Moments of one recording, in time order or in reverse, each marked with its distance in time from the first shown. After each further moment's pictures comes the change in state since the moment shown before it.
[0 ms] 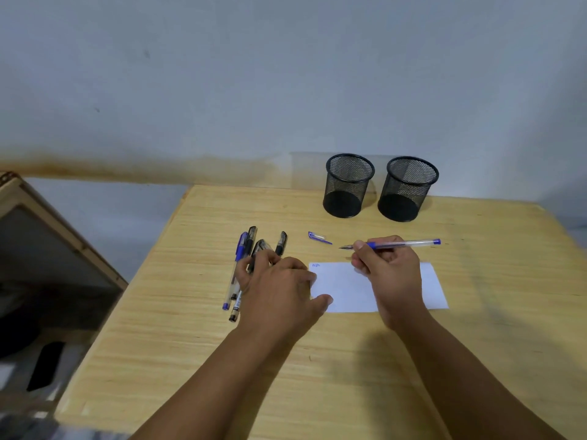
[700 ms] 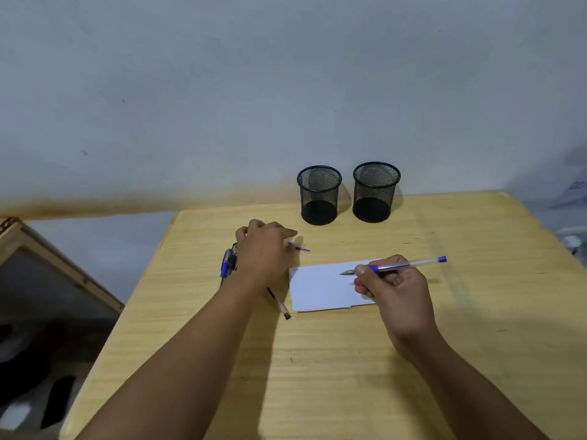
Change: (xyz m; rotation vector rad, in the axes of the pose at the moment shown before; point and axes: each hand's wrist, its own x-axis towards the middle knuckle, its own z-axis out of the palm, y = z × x) left_hand 0.093 0.001 0.004 0.087 -0.030 0.059; right_hand -0.036 -0.005 -0.054 0.124 -0.044 -0.022
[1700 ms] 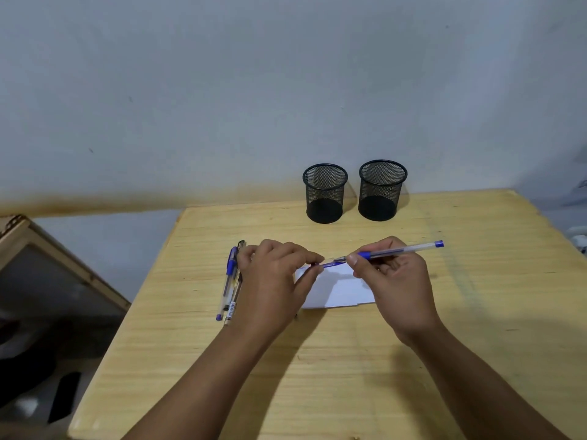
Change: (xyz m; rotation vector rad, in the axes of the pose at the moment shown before) left_hand -0.085 0.022 -0.031 -0.268 0.343 0.215; right_hand -0.001 -0.024 0.014 -0.086 -0.079 -0.156
